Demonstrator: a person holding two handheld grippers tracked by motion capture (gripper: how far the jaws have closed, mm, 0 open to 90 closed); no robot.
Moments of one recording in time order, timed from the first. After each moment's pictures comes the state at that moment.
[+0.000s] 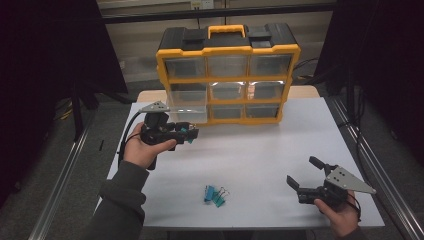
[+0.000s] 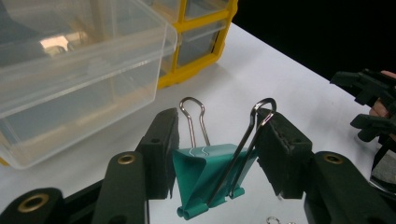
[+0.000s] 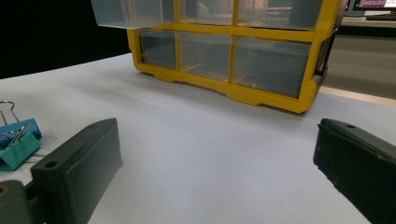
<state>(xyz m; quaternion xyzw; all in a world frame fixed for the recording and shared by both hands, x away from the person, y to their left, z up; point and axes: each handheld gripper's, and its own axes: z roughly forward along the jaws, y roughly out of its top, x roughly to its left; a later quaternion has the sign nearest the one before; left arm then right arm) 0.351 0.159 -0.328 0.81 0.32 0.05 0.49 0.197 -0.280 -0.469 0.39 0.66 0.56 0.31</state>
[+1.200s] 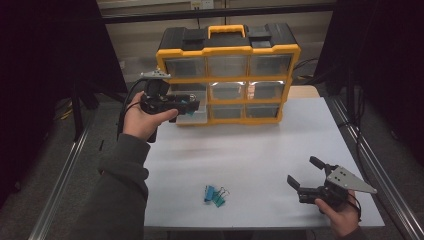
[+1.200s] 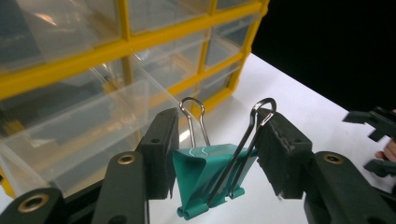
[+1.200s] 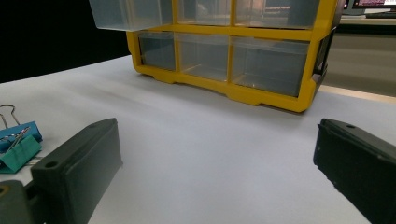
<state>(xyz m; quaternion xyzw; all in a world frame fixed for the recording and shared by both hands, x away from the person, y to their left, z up) 0.390 0.145 -0.273 0.81 0.32 0.09 0.48 0.198 -0.282 -0.469 0.40 0.65 0.56 0.31</state>
